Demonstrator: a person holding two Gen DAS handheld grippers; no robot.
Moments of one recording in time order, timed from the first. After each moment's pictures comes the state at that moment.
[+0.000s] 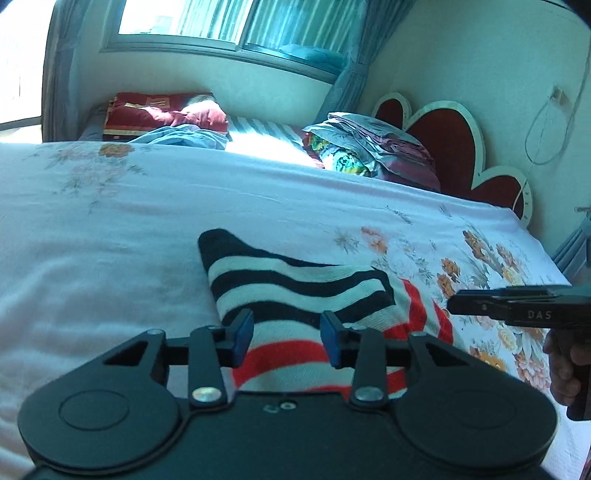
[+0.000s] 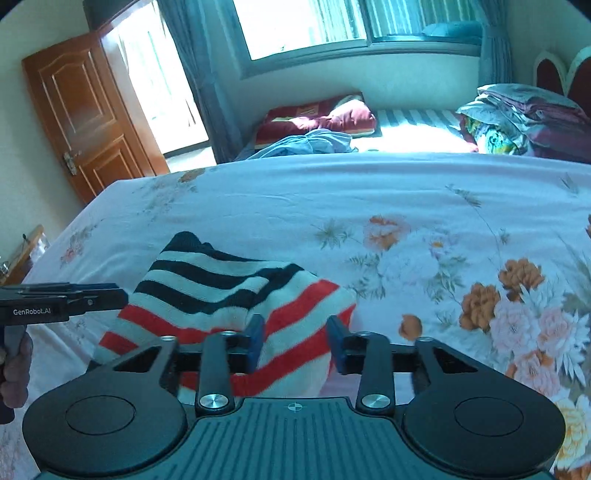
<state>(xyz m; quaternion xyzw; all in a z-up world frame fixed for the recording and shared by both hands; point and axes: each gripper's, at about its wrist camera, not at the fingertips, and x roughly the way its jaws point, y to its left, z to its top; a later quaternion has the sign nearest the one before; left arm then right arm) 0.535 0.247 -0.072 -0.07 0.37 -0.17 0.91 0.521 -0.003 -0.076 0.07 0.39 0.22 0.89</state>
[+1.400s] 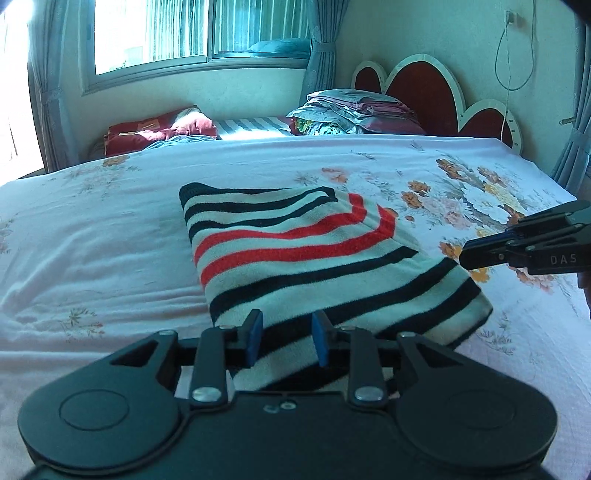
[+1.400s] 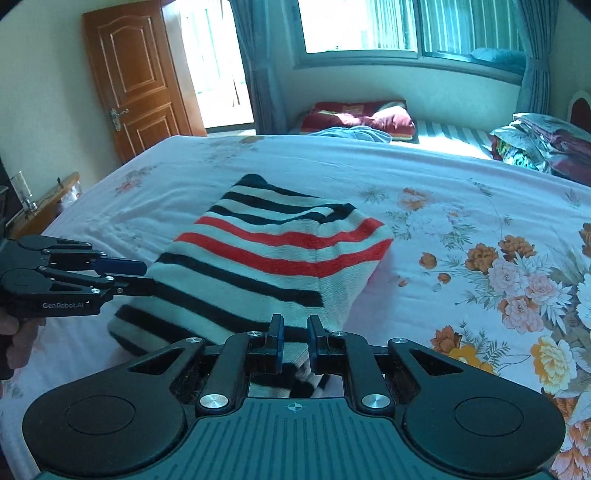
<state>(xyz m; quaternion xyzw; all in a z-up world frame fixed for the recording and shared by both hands) 0.394 0.209 -0.077 0.04 0.36 -0.16 0.92 0.387 -0.014 -0.069 0.00 0.37 0.28 0.88</state>
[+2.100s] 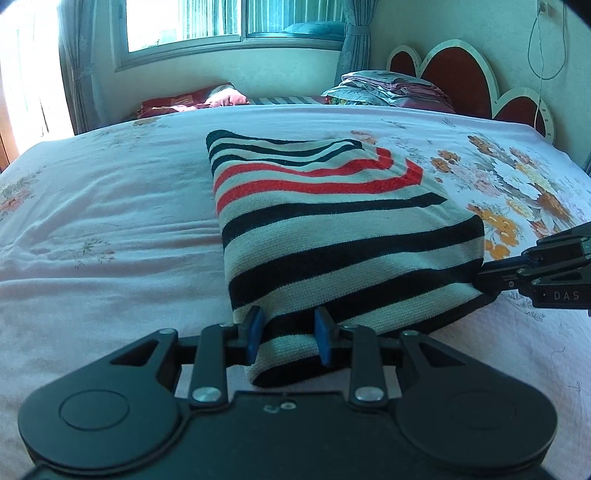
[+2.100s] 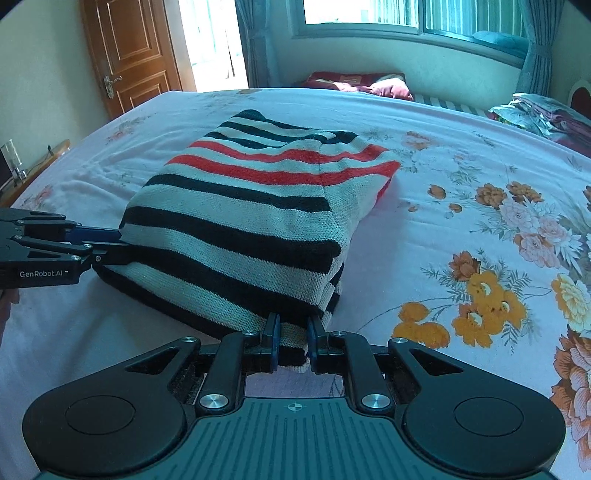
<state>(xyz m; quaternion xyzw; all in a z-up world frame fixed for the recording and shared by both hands) 0.373 0.204 -0.114 0.04 0.39 -0.09 0.92 0.367 -0.004 -0.129 -0.03 0.41 0.26 0.87</state>
